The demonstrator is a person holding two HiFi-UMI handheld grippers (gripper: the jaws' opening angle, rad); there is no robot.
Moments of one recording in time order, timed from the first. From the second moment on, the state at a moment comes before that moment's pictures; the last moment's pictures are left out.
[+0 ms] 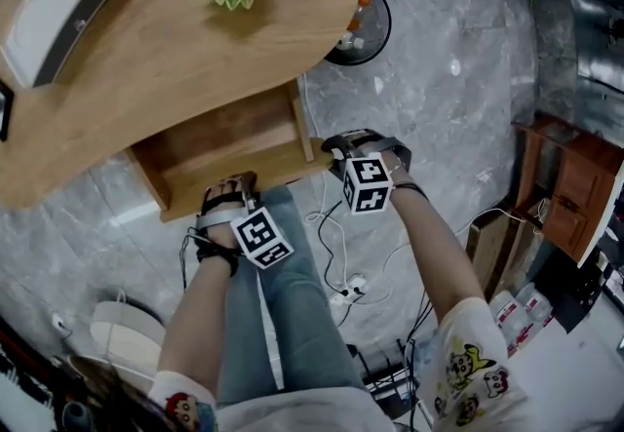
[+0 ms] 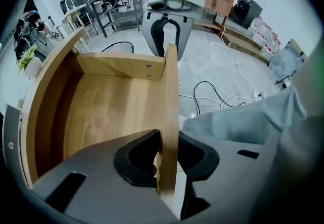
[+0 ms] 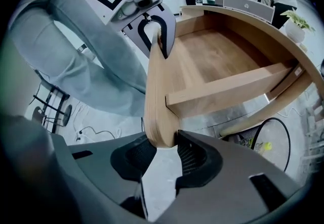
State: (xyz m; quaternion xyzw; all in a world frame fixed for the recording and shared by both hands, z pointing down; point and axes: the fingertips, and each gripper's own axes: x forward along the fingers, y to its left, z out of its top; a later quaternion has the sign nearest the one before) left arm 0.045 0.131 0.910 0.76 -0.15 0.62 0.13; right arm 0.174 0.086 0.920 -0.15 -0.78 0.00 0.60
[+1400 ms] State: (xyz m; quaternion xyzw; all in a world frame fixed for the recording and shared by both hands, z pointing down) left arm -0.051 0.062 0.683 0.77 -0.27 0.58 0.07; right arm 0.112 0.043 0.702 -0.01 -0.78 0.03 0.62
